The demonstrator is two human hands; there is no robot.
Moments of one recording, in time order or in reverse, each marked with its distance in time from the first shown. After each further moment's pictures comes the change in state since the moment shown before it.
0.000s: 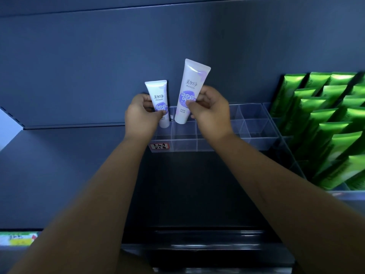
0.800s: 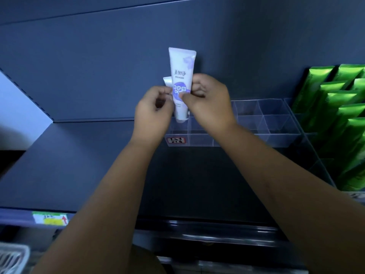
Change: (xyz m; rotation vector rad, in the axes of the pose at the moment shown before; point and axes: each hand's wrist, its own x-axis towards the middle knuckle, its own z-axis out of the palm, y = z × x) left_hand -0.039 0.029 -0.031 -0.072 -0.008 0.167; right_hand -0.004 -0.020 0.036 -0.152 -0.123 -0.100
